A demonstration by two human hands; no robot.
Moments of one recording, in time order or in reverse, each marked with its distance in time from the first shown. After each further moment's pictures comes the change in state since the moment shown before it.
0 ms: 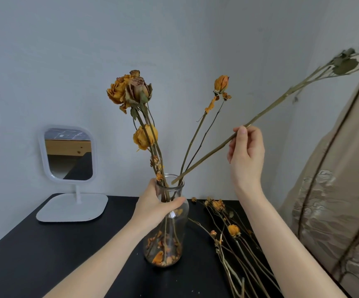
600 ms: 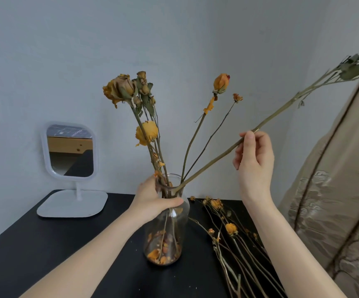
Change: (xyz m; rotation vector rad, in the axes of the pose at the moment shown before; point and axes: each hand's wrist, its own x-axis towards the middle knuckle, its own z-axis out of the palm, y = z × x) left_hand -0.001 0.014 -0.013 0.113 -0.050 0.000; right_hand -0.013 -0.010 -0.017 0.051 -0.028 -0.006
